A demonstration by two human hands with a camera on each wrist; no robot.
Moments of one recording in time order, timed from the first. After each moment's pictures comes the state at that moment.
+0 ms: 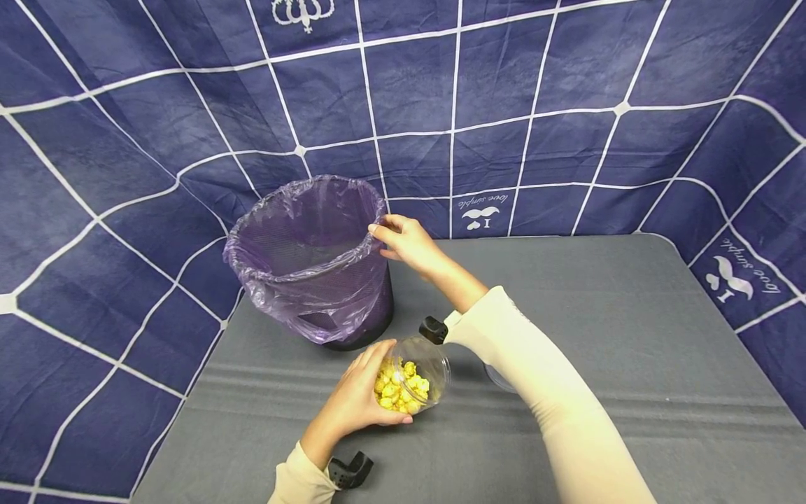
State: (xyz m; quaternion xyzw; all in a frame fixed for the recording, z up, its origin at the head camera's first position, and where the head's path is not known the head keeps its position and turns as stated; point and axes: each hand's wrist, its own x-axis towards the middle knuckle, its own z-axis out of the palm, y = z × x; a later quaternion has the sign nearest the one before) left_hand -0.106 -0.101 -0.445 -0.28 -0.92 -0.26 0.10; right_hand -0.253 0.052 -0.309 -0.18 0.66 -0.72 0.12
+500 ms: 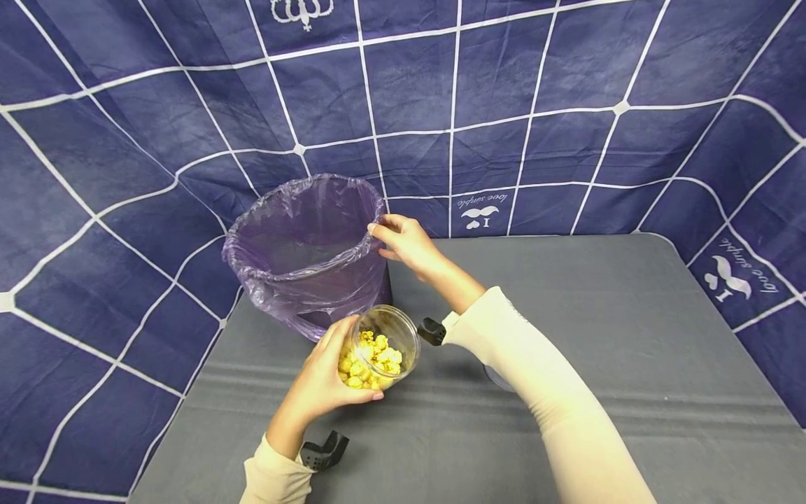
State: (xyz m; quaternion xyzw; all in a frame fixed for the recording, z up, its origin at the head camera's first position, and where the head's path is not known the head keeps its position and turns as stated) left_hand -0.113 -0.131 -0.403 -0.26 -0.90 -0.31 0.16; right_hand -0.252 0.050 -0.310 -0.16 0.65 -0.73 0.12
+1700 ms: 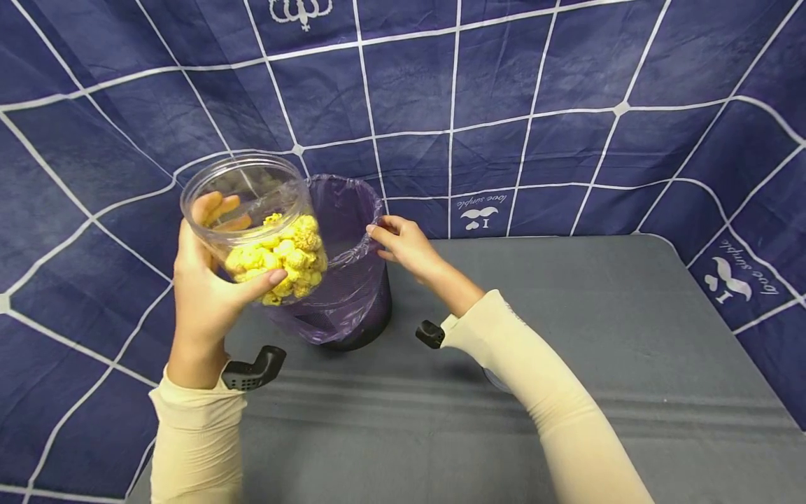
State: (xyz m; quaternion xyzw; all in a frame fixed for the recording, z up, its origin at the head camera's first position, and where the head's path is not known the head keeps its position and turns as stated) left_hand -0.144 -0.167 -0.242 -0.19 -0.79 -0.46 0.37; right_hand -0.252 0.049 -0.312 -0.15 0.66 -0.73 0.12
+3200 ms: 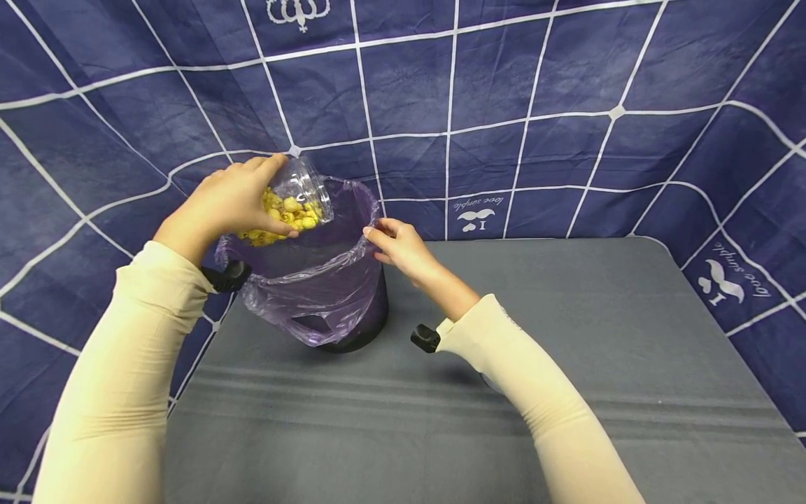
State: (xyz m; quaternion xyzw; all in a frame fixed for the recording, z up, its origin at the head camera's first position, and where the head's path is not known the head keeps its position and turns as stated) left_hand -0.262 -0.192 -0.190 -0.19 -0.98 0.03 0.04; right_hand -0.251 0.046 -0.313 -0.14 0.65 -0.74 0.12
